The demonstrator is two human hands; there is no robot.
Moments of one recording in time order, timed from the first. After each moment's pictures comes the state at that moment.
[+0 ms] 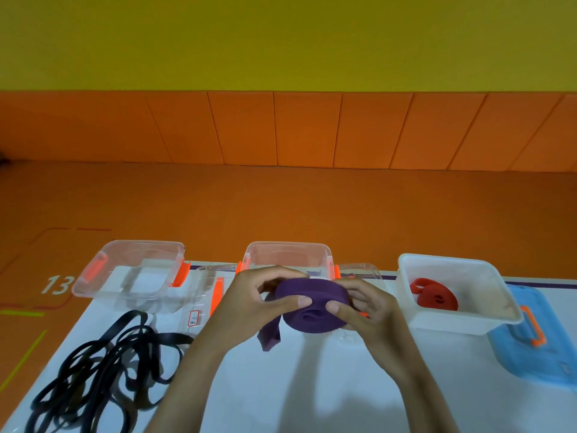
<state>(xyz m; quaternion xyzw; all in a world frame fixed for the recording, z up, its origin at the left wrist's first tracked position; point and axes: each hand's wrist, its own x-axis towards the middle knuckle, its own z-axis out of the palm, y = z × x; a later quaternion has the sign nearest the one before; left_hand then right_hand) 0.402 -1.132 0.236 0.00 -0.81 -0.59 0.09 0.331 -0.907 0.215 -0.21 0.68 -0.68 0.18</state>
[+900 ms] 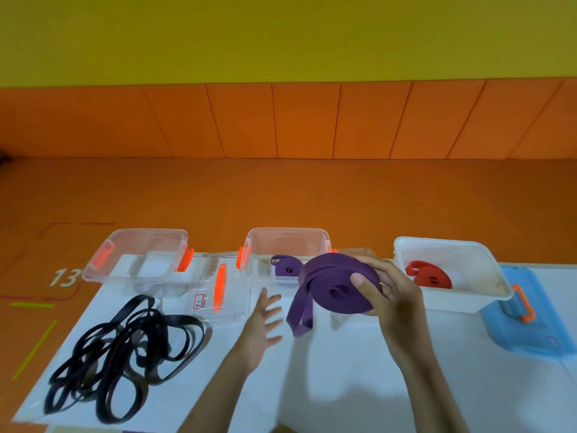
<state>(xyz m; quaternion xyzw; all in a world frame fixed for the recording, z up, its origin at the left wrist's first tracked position) 0.423 -1.109 0.090 0.38 -0.51 -0.77 -0.06 0.350 -0.875 0.205 -0.17 0.70 -0.69 0.05</state>
